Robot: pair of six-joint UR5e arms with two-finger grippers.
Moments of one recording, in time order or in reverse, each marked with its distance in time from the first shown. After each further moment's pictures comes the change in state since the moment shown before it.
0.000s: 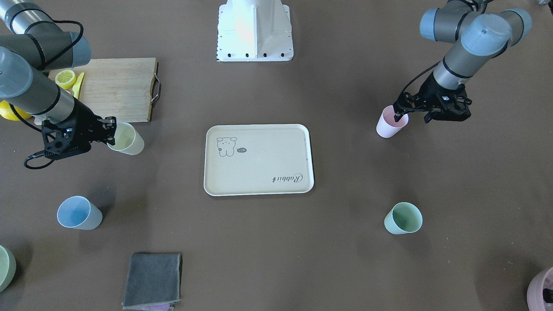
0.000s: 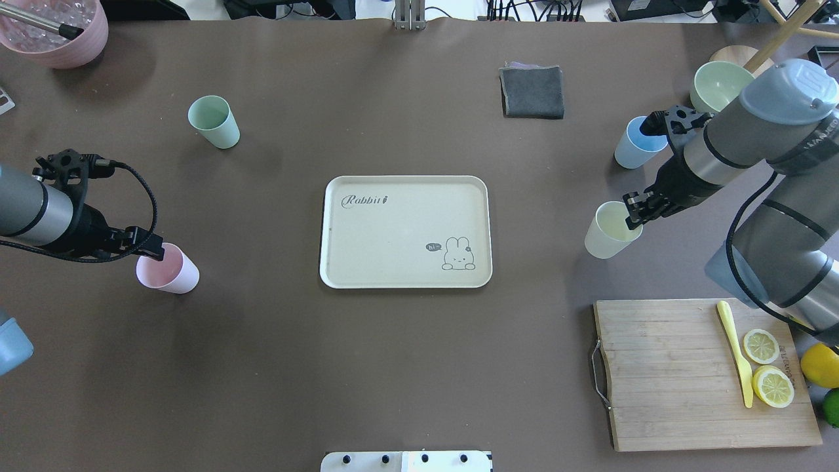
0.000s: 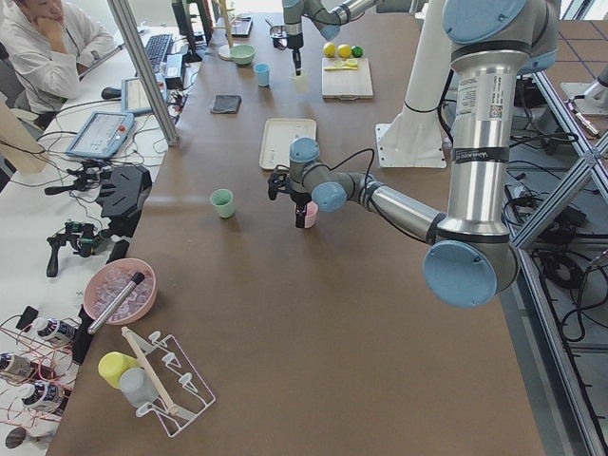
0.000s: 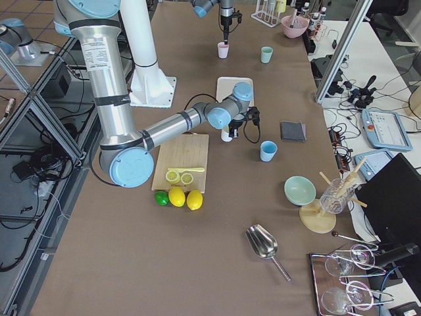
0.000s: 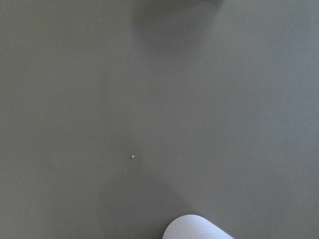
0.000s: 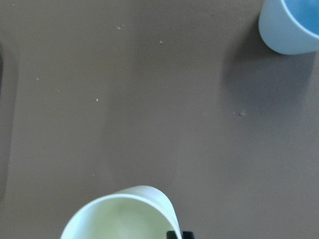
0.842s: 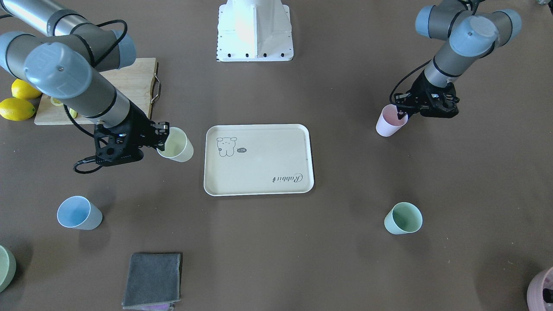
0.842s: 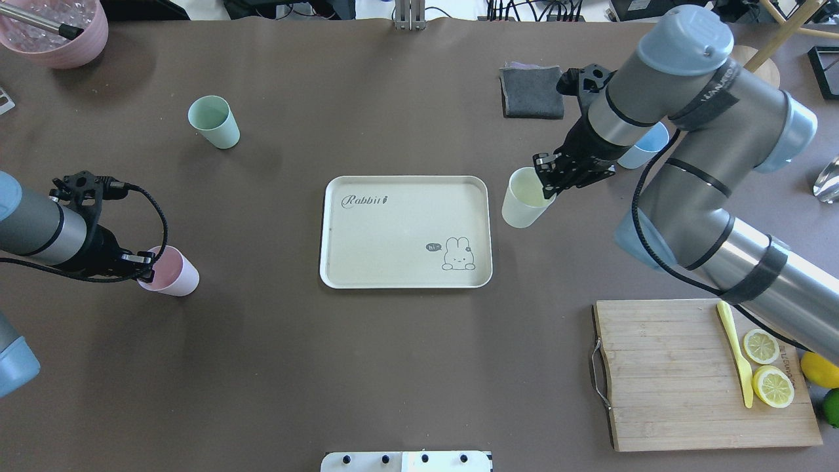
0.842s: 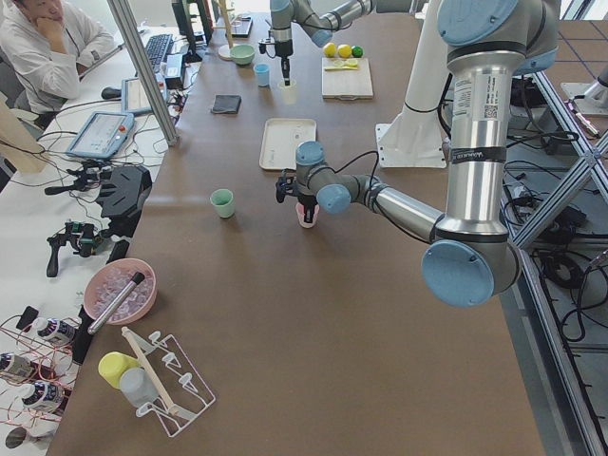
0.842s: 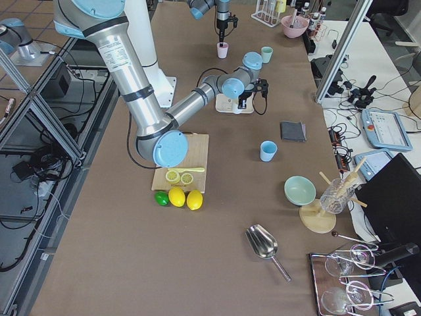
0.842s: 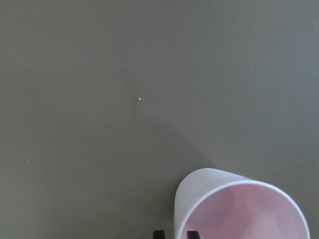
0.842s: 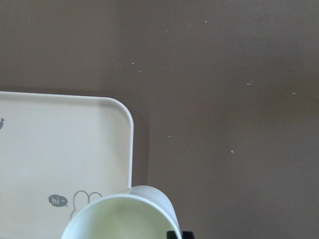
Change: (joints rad) left arm 0.044 -0.020 0.013 0.002 0.001 -0.012; right arm -0.077 0.278 -0.093 -0.061 -0.033 0.236
